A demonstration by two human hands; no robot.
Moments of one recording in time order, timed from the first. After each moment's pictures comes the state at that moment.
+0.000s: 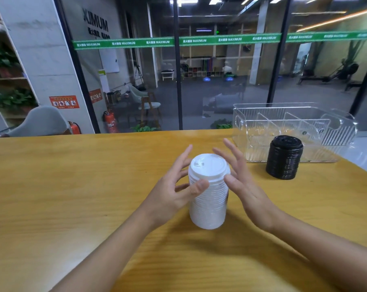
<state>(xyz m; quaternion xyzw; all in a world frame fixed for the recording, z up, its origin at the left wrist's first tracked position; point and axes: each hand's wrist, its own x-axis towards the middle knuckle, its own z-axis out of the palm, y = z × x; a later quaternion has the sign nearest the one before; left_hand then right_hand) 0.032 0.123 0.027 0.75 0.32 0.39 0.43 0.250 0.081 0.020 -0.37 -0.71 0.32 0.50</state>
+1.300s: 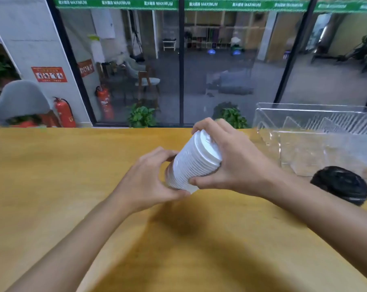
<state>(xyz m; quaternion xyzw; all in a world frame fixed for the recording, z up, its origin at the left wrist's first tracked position) 0.013 0.302 0.047 0.84 0.41 0.32 0.15 0.242 0.260 0.108 -0.51 -0.81 0.07 0.29</state>
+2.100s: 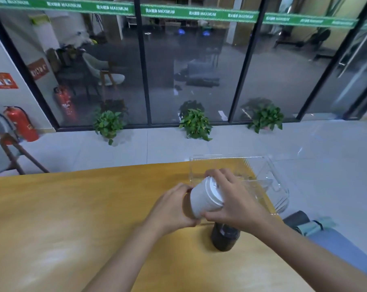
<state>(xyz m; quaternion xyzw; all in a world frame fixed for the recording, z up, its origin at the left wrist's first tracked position) 0.205 0.291 0.209 0.84 0.41 0.20 0.30 0.406 0.217 0.266 -0.64 -0.72 0.15 0.24</state>
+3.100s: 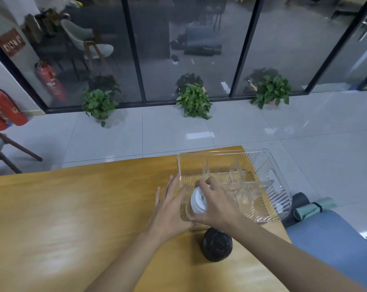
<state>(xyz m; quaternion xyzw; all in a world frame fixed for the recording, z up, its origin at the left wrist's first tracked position) 0.275 0.340 0.131 0.84 0.47 0.10 0.26 0.454 0.297 0.170 -0.71 -0.68 0.16 0.09</state>
